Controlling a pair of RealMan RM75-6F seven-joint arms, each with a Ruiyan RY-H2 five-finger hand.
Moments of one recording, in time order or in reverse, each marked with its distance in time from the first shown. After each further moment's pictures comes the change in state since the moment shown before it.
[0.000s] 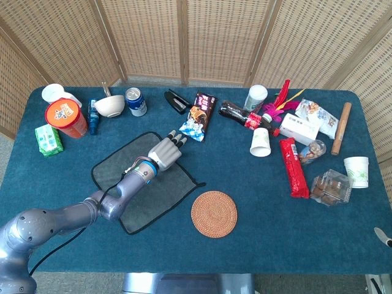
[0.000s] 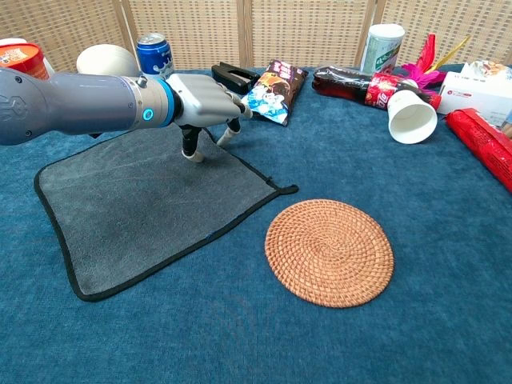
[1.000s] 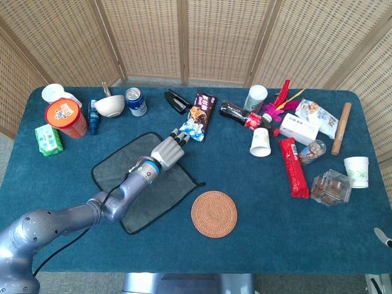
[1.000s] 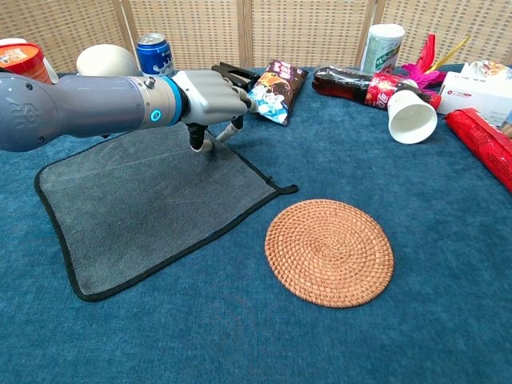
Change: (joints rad) left arm -0.006 -0.028 -0.004 0.021 -0.002 0.040 0.052; right arm 0.001 0.002 -0.002 0.001 0.001 -0.004 0.000
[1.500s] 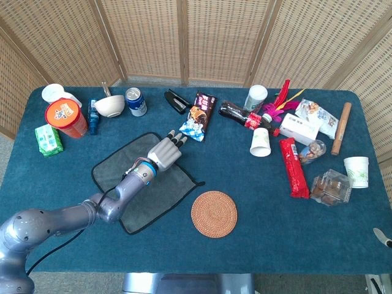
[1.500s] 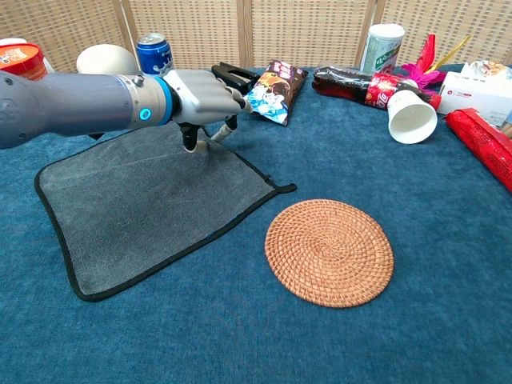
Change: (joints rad) left arm 0.022 0.055 0.006 -0.081 -0.002 0.013 -0.002; right arm -0.001 0.001 -0.002 -0.002 -0.006 0.002 0.000
